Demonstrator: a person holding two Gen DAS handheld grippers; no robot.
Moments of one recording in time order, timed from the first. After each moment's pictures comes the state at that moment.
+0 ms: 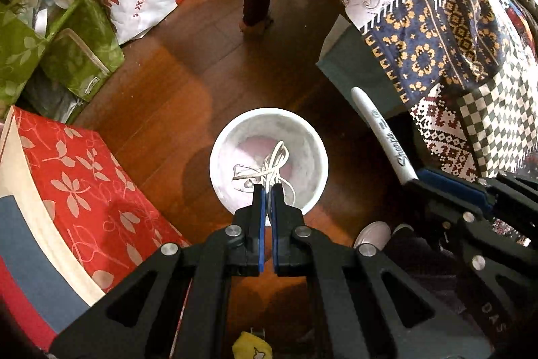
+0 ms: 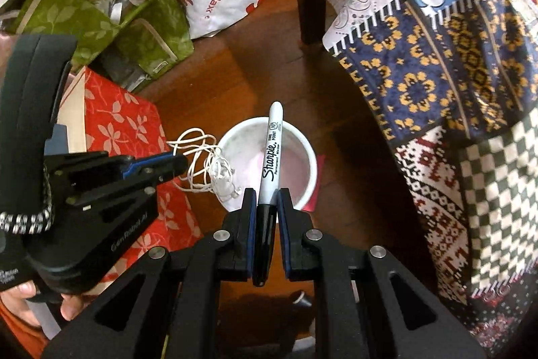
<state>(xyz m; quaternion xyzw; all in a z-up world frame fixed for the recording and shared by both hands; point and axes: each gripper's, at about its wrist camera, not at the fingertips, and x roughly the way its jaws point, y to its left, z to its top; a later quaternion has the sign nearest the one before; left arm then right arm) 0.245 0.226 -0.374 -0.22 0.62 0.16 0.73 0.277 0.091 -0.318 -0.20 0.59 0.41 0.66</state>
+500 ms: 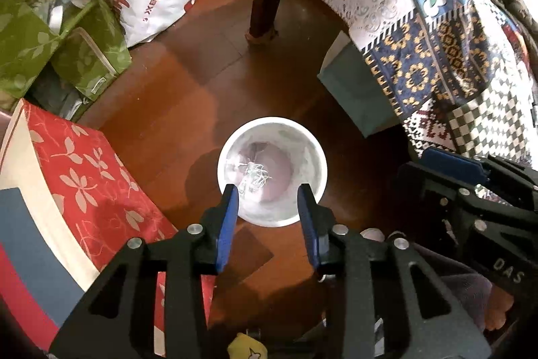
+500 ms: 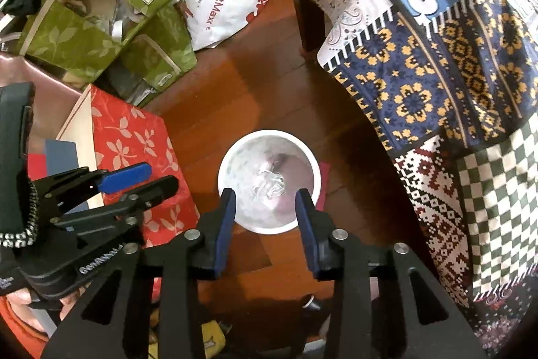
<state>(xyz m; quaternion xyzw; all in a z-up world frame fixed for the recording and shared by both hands) 0.229 0.233 -0.348 -0.24 0.60 0.17 0.74 0.288 0.085 -0.304 -0.17 0.59 0.41 0.67</state>
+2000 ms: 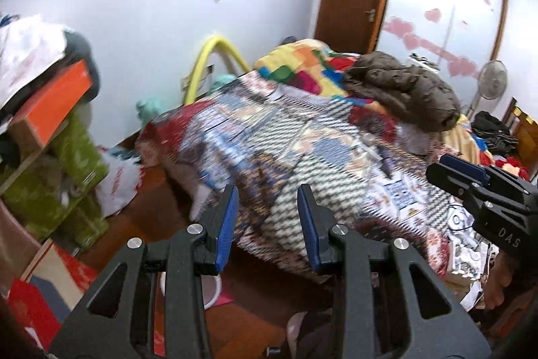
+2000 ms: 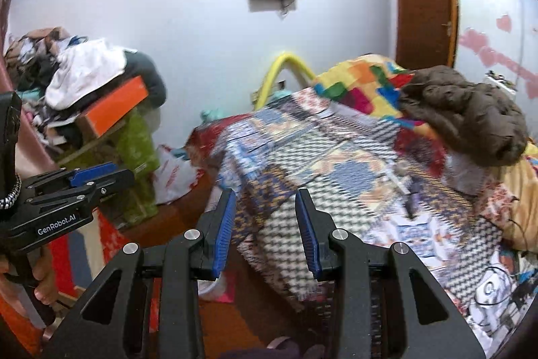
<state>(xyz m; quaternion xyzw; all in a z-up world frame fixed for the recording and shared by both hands) 0.230 -0.004 -0.036 -0.09 0.33 0.09 0.94 0.271 -0.200 -0.031 -0.06 0.30 0.34 0.89</state>
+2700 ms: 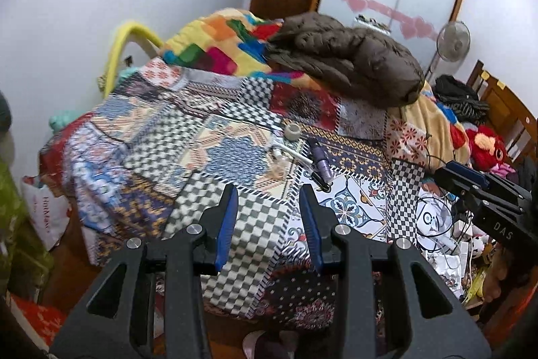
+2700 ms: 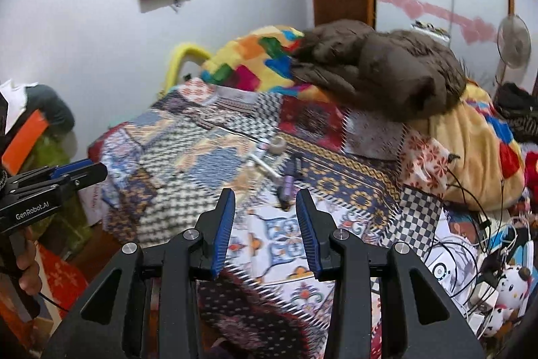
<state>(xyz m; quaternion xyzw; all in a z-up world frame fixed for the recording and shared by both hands) 0.437 -0.126 -0.089 -0.07 0.39 -0.03 0.92 0.411 -0.344 -0.076 -0.02 0.36 0.20 0.91</state>
